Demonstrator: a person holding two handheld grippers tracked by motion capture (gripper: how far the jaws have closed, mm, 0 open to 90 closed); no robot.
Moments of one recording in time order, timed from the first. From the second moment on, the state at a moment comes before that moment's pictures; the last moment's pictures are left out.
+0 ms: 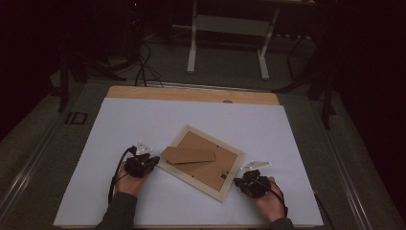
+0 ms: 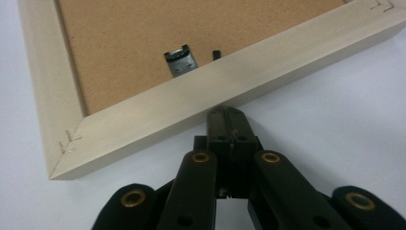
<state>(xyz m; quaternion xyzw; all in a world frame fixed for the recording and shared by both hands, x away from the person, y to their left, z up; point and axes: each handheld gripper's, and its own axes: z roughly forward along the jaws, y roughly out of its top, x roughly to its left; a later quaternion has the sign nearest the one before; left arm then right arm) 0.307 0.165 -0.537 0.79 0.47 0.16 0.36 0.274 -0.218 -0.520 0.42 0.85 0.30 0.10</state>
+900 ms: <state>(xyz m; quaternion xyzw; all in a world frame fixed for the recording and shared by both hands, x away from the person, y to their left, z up) 0.305 0.165 -0.537 0.78 0.48 0.16 0.35 0.287 -0.208 -0.520 0.43 0.85 0.28 0.12</state>
